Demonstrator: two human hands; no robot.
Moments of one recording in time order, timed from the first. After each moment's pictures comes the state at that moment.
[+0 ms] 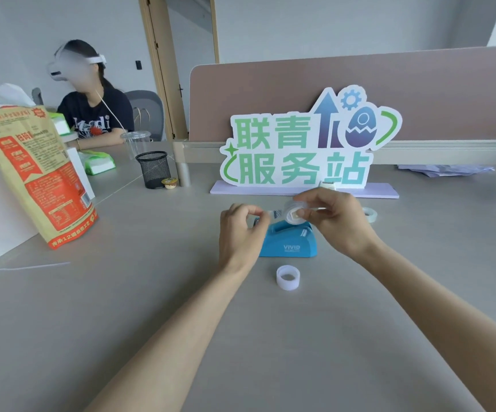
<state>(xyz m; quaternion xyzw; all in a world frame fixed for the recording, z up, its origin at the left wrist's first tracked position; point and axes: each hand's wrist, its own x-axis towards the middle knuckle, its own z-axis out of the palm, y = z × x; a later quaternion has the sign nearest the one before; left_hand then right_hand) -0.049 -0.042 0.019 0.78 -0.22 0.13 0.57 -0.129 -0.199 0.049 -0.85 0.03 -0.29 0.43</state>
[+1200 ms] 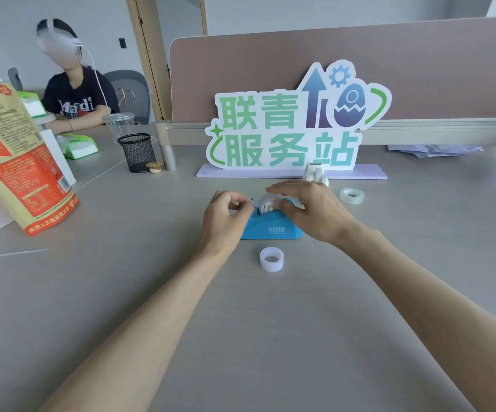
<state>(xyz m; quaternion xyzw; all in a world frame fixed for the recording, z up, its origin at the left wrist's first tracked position) -0.041 -0.041 0.006 0.77 -0.22 0.11 0.59 -0.124 -0.197 0.042 -0.94 -0.02 -0.24 0.22</state>
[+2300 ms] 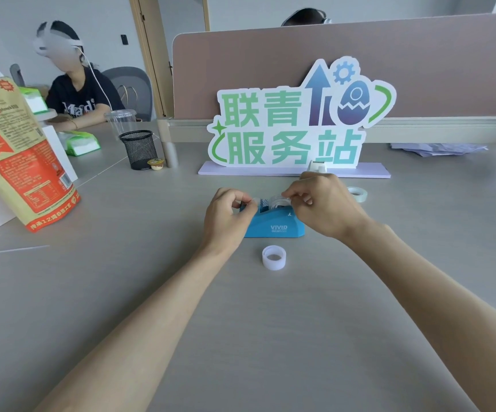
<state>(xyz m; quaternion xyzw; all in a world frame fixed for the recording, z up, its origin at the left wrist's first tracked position) -0.040 -0.040 0.003 0.78 -0.24 0.12 0.56 -0.130 -0.197 0.051 -0.94 0.01 -0.29 0.18</state>
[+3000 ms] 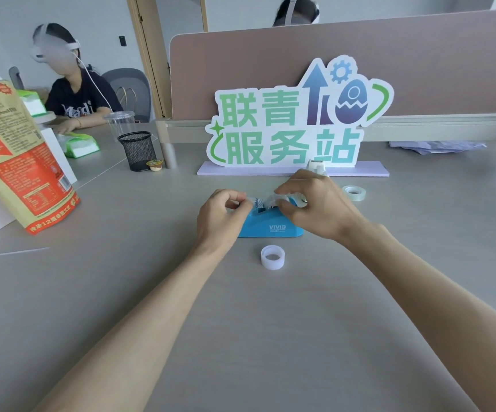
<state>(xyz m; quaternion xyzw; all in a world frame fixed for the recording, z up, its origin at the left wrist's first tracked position) -0.043 -0.034 0.012 0.80 -0.18 0.10 0.56 -0.131 -0.195 0.048 -0.94 0.00 -0.27 0.19</state>
